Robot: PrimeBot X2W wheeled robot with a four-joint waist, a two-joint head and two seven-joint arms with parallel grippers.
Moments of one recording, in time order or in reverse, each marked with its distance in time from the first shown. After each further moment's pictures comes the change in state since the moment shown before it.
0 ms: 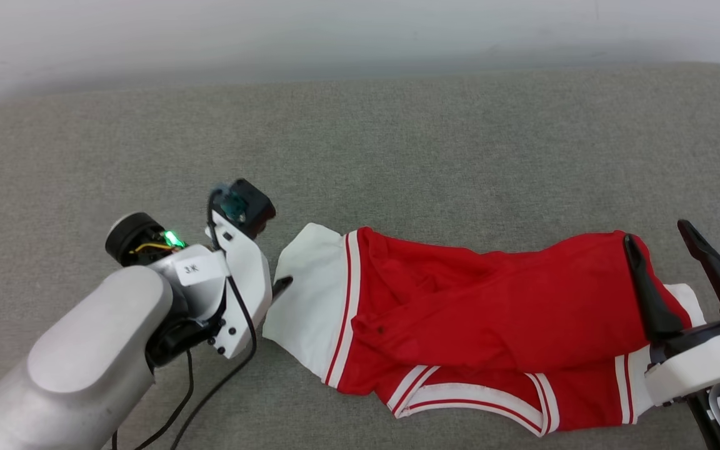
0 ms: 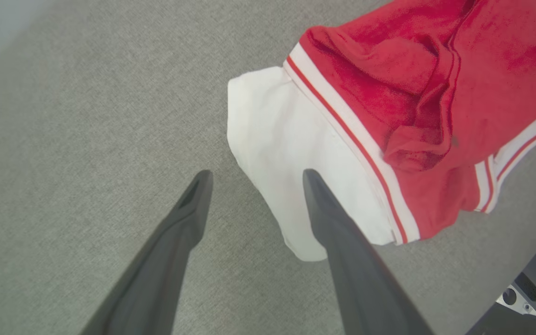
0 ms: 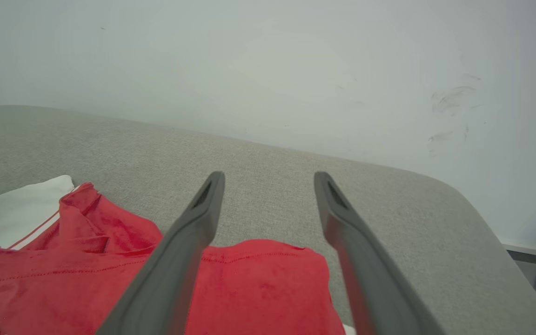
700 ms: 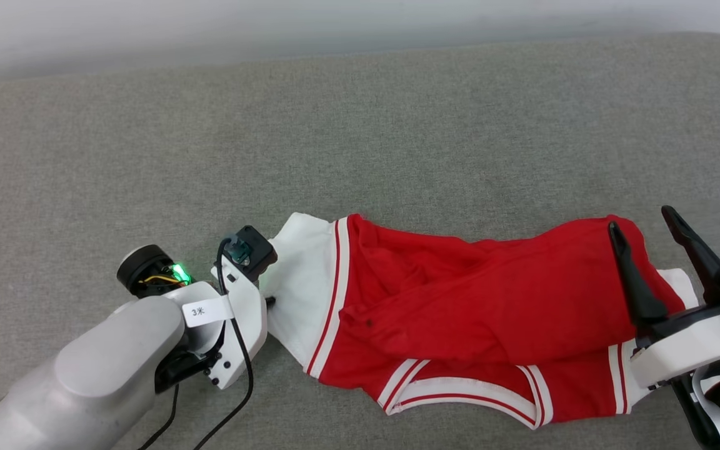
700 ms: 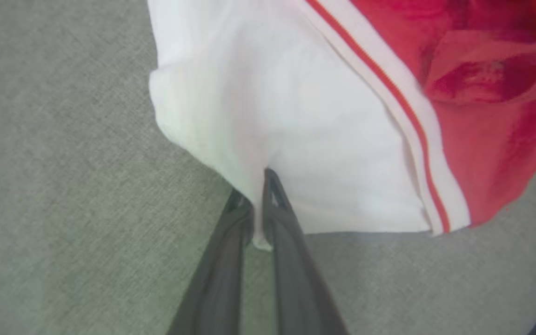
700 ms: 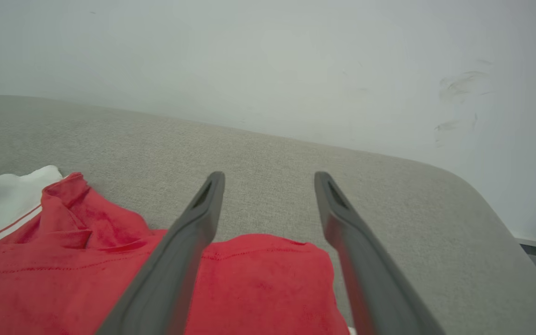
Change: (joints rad) left arm -0.094 0.035 -0.360 0.200 -0.084 -0.002 -0.202; right arm -0.072 0.006 0.044 0.088 -0.009 0.000 -0.053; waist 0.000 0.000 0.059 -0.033
